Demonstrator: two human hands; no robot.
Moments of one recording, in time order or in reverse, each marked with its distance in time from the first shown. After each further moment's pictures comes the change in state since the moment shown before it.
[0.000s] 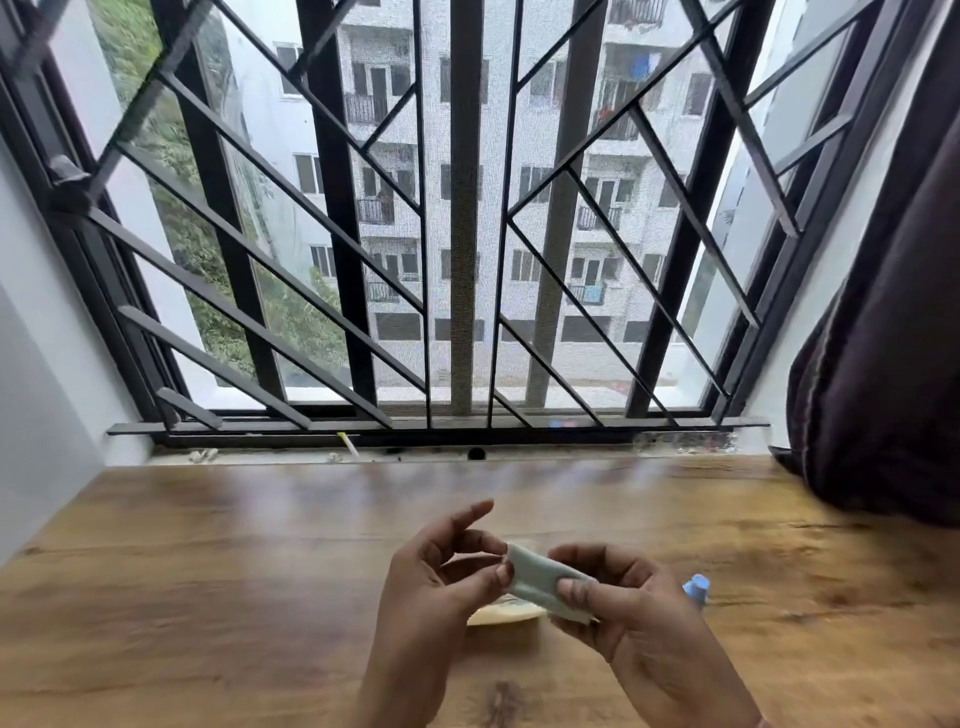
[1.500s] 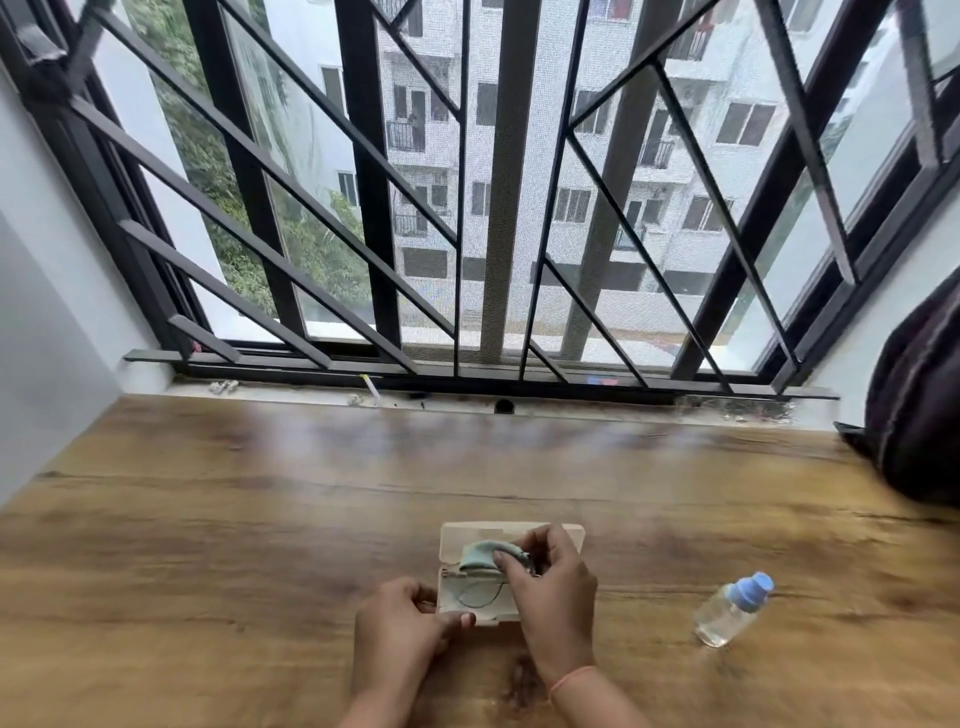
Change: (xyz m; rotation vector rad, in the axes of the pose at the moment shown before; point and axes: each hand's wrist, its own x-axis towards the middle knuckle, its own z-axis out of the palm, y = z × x) left_hand 0.019 -0.114 -0.079 0.652 0.379 -0.480; right_hand 0.094 0.121 0.009 -0.808 0.476 -0.334
